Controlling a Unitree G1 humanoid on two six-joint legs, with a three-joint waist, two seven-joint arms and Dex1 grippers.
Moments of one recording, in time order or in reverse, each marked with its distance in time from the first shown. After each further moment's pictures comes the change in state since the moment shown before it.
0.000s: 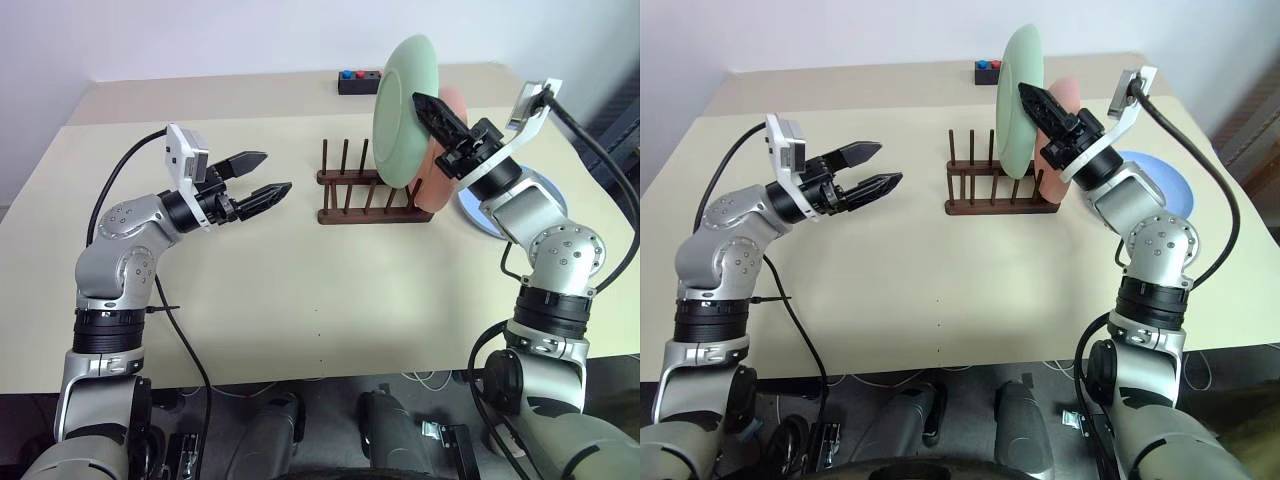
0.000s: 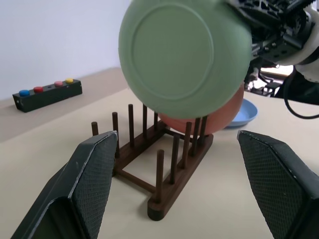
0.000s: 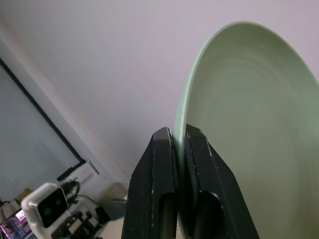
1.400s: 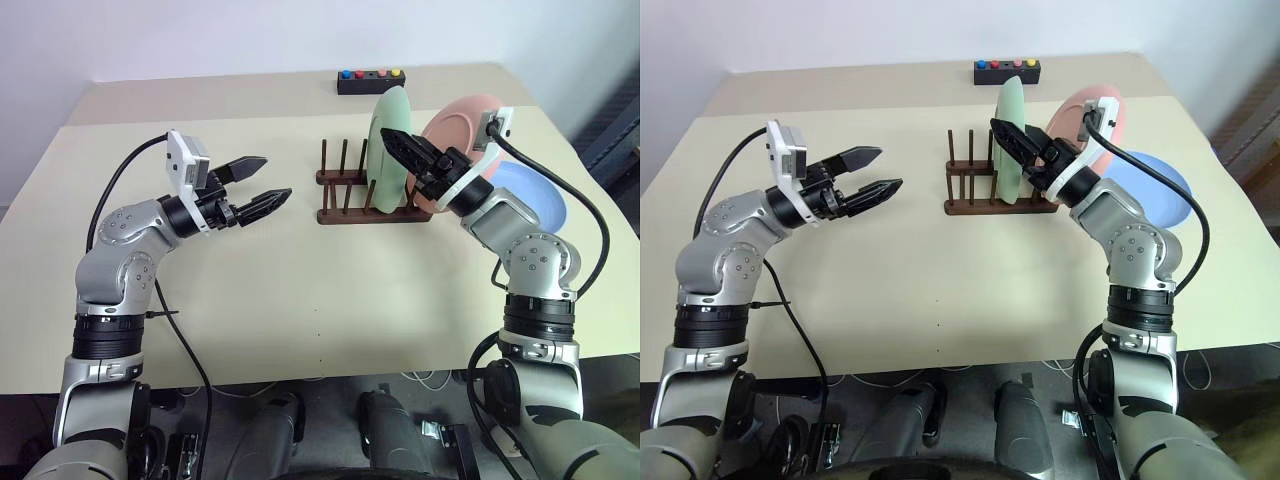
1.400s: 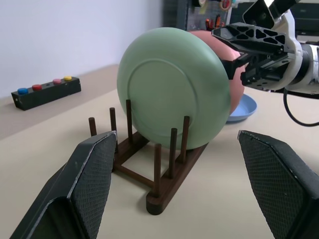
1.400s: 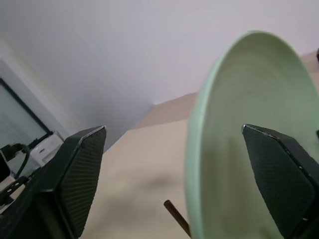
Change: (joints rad) left arm 0.028 0.000 -0.001 -0.019 0.006 -0.013 -0.004; right arm 0.035 -0.002 0.096 0.041 -0.197 -0.058 0.070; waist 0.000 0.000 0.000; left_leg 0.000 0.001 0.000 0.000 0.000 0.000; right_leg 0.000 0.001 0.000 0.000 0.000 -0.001
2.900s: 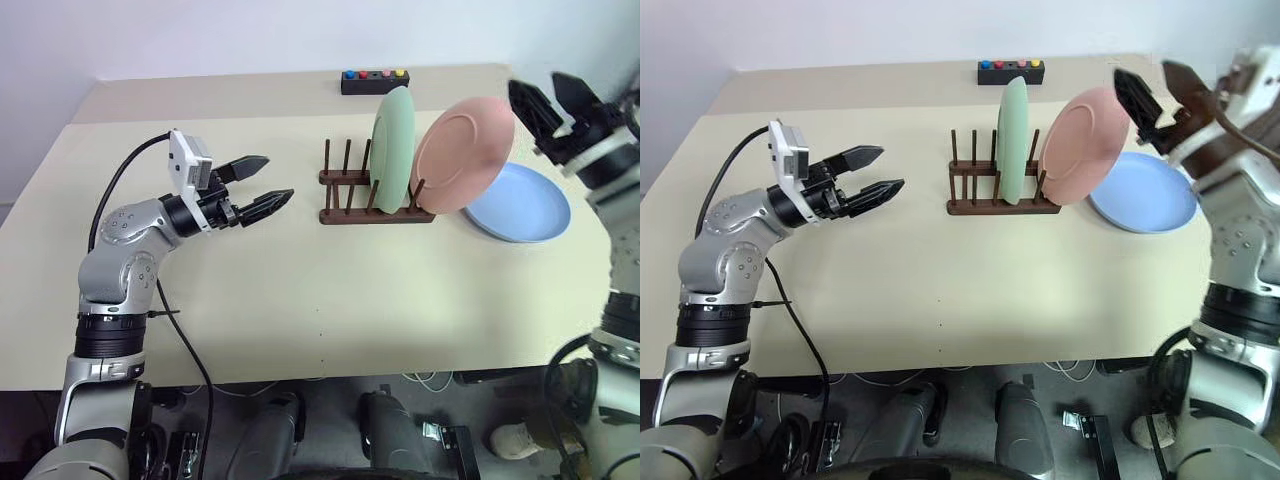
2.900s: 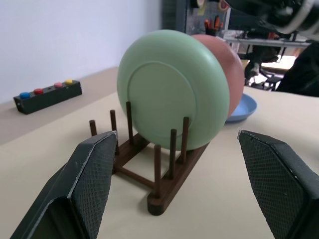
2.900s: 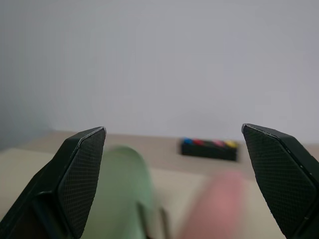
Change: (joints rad) left arm -0.009 0.000 -0.011 0.009 0.022 -0.027 -0.020; right arm 0.073 -0.368 -0.174 0.032 -0.192 -0.245 0.118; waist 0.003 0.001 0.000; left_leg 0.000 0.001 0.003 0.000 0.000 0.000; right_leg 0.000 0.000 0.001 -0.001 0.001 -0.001
